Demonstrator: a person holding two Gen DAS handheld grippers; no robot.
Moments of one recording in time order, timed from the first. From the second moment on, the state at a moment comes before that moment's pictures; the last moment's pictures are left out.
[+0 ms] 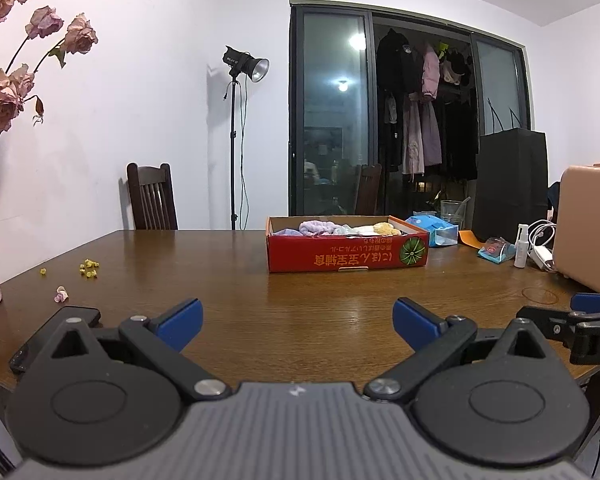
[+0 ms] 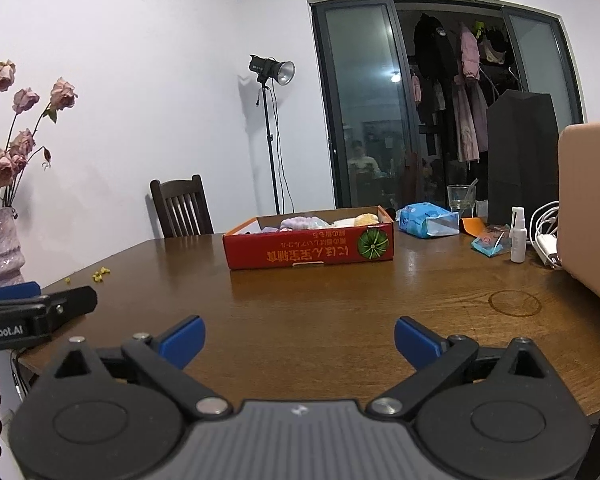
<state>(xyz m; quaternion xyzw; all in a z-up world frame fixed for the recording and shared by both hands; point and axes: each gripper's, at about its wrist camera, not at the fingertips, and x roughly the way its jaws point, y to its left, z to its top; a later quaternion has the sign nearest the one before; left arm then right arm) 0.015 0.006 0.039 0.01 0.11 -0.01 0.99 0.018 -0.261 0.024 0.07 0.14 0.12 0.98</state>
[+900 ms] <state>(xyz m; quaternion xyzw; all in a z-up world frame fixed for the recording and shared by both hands) 0.014 0.005 0.038 0.01 0.12 -0.01 0.99 0.022 -0.261 0.024 0.07 0.15 0.11 0.98</state>
